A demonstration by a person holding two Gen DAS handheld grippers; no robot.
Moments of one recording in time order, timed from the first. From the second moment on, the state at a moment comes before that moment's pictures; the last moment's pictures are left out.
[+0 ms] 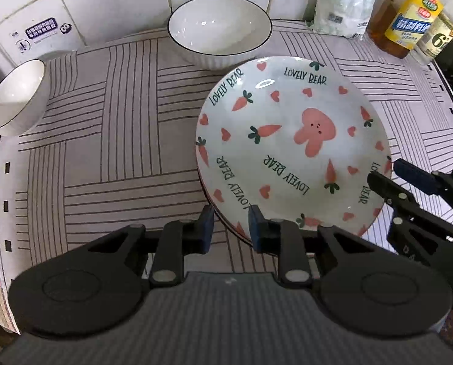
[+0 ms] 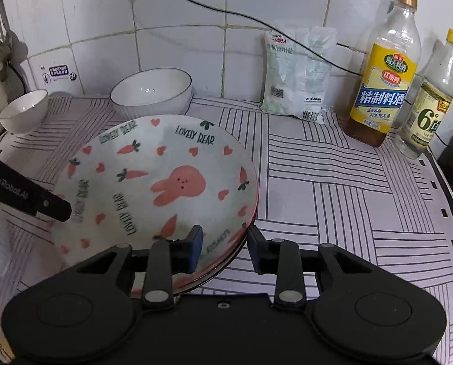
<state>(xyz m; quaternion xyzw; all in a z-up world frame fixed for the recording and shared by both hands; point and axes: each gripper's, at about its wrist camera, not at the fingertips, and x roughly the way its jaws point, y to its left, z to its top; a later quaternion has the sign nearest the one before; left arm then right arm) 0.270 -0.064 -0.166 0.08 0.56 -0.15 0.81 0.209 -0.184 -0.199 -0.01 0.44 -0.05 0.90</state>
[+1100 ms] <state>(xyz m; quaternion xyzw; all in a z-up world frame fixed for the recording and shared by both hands) 0.116 0.022 -0.062 0.11 0.46 -0.15 0.87 0.109 -0.082 -0.067 -0.07 0.40 -0.03 0.91</state>
